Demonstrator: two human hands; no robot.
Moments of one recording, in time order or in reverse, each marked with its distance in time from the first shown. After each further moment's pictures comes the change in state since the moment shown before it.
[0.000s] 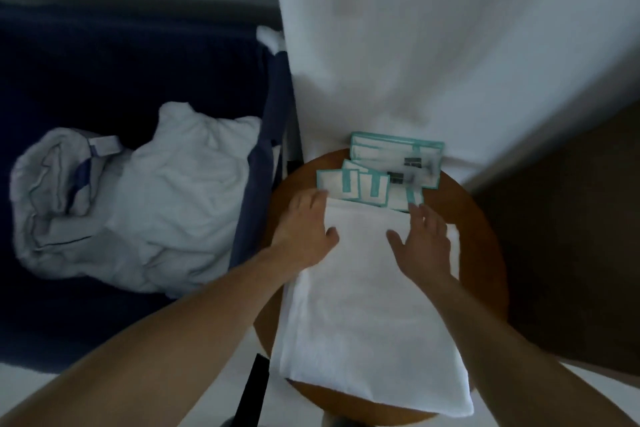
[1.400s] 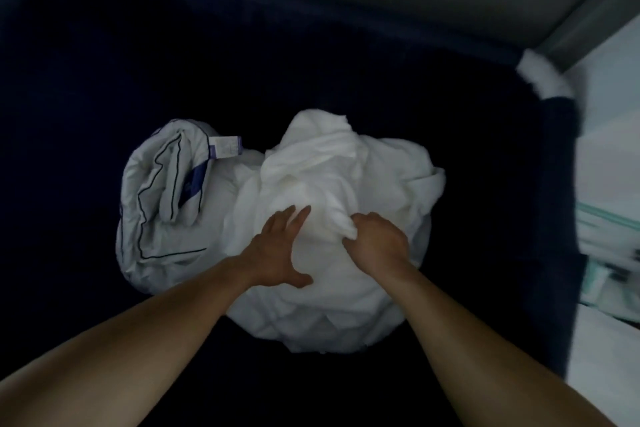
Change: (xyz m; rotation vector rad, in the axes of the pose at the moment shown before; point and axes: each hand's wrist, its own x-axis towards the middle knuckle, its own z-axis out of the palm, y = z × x) left_hand 0.037 -0.437 -0.094 -0.182 -0.362 -0.144; right_hand 0.071 -0.424 0.182 -0.107 -0.388 -0.318
